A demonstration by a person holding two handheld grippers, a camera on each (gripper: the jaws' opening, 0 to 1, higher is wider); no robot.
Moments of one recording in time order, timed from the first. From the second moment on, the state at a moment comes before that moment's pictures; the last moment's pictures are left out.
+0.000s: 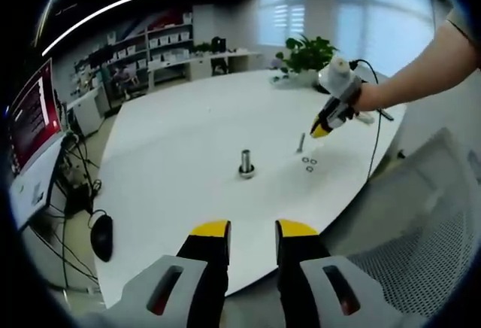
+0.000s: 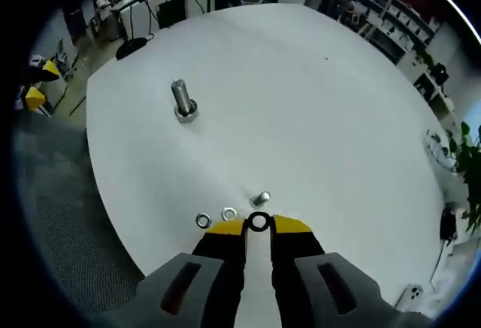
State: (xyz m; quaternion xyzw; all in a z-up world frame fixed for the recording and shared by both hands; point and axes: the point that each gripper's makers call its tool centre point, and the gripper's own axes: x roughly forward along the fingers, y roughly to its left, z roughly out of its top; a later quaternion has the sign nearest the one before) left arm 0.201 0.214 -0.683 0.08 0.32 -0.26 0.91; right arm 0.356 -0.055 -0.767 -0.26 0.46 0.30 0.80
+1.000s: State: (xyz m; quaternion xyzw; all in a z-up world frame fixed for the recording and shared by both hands) left arm 0.200 0.214 -0.684 0.08 0.33 -0.26 0.91; right arm 0.370 -0.044 -0.783 -0.30 0.47 0.32 0.76
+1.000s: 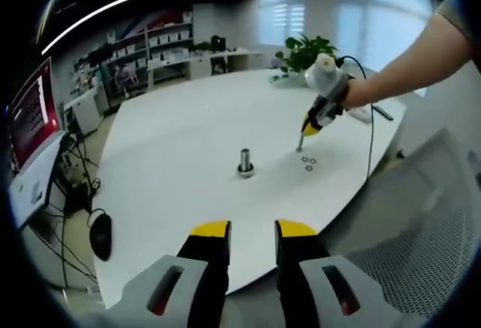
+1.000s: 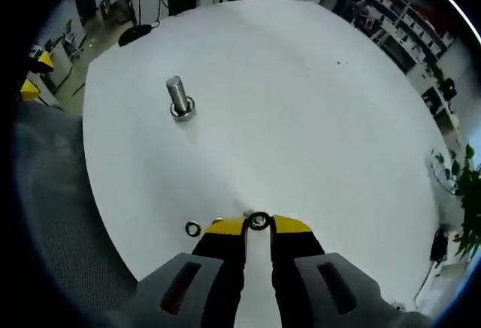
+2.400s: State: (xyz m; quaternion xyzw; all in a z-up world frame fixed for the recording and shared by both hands) left arm 0.198 0.215 -0.689 0.07 0.34 -0.25 0.90; right arm 0.350 -0.070 -0.820 -0.27 0.51 0.29 0.76
